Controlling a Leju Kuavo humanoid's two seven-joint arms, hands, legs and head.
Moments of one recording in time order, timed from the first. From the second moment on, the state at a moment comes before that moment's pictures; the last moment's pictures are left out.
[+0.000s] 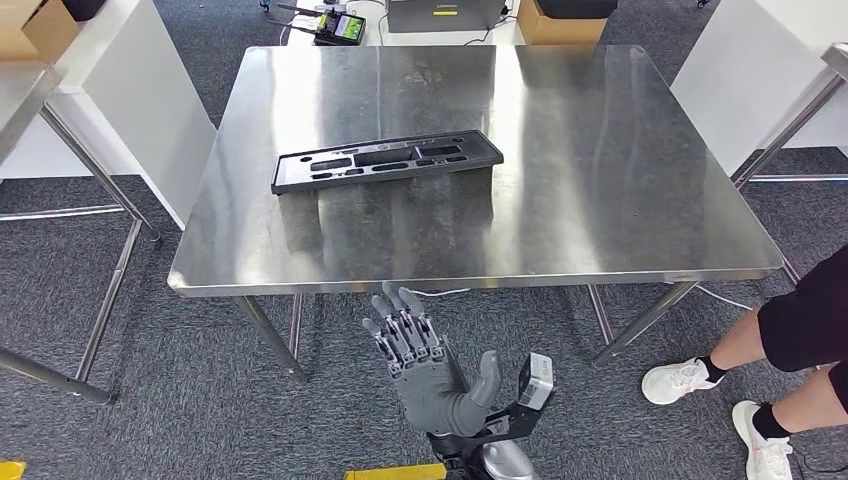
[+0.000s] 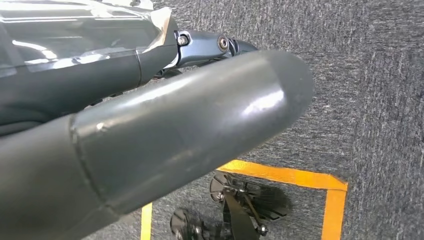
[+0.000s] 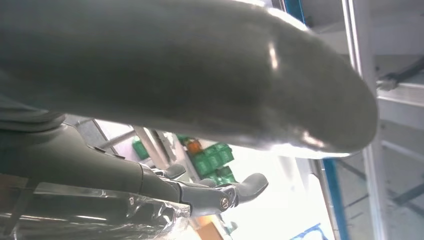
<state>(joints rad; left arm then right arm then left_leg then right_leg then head) -0.09 -0.14 1.22 -0.20 -0.94 0.19 -0.39 -0.12 0.06 0.66 -1.38 -0.57 0.49 -0.67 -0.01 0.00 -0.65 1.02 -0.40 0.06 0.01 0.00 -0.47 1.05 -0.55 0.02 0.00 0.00</state>
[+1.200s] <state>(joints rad) -0.08 -0.12 1.18 -0.21 -0.98 0.16 -0.42 0.10 0.07 0.41 -1.51 -0.45 0.47 -0.68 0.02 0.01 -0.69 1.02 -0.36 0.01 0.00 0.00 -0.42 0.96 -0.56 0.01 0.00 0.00</state>
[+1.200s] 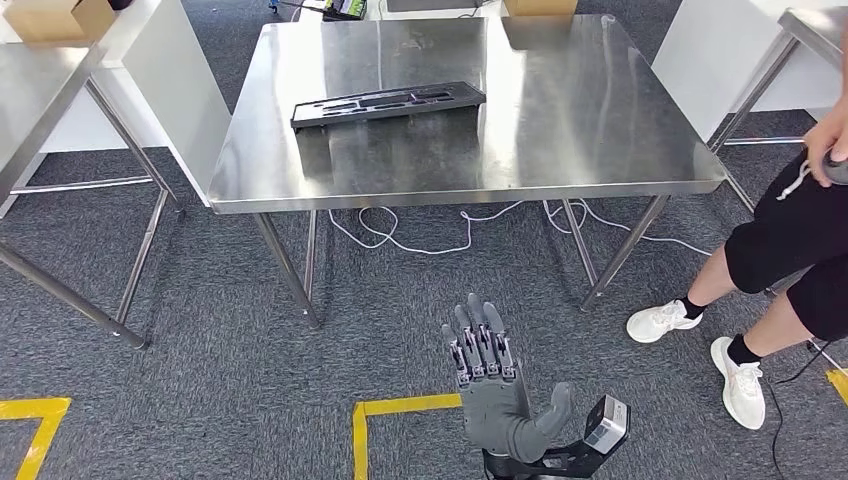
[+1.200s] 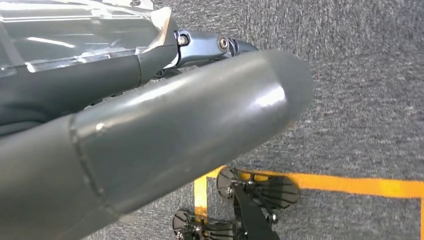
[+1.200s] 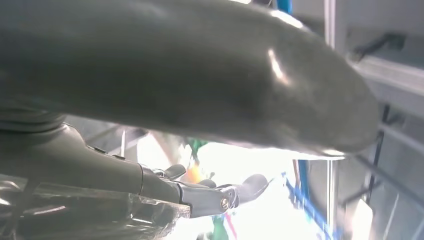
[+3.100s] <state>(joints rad) -0.09 -0.13 1.18 -0.20 -1.02 0.18 -0.43 -0.07 0.04 0.58 -0.18 0.20 -0.01 0.26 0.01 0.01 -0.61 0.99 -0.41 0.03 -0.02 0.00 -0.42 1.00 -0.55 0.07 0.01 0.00</state>
